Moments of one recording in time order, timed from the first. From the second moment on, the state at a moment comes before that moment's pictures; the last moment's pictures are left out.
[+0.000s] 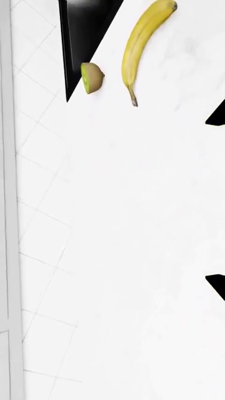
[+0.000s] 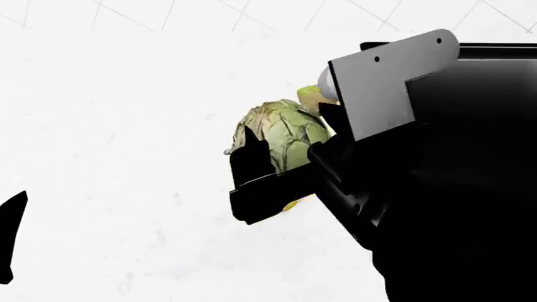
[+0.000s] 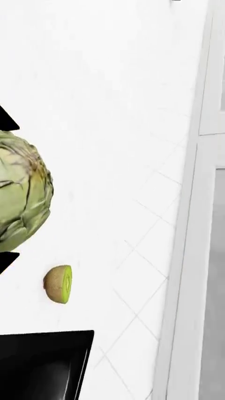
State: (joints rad) left arm -0.47 -0.75 -0.23 0.59 -1.25 -1.18 -0.37; right arm 1.15 0.74 -0.67 -0.34 1.50 0.81 0.56
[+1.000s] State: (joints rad) left arm -0.52 -0.76 -0.22 0.58 -1.29 -1.18 -0.44; right arm 0.64 1.28 -0.37 -0.64 1.58 0.44 0.74
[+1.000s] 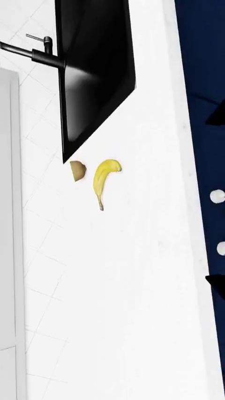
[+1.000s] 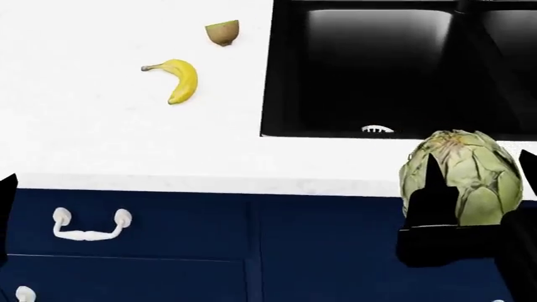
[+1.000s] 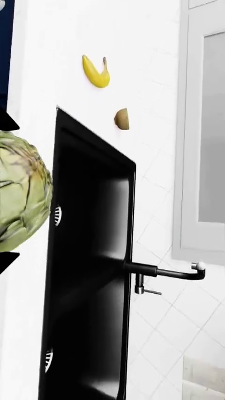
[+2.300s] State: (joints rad) left arm -0.51 -0.76 -0.20 0.57 -1.30 -1.14 -0.46; right arm 0.08 1.53 -0.27 -0.68 1.52 -0.06 0.69
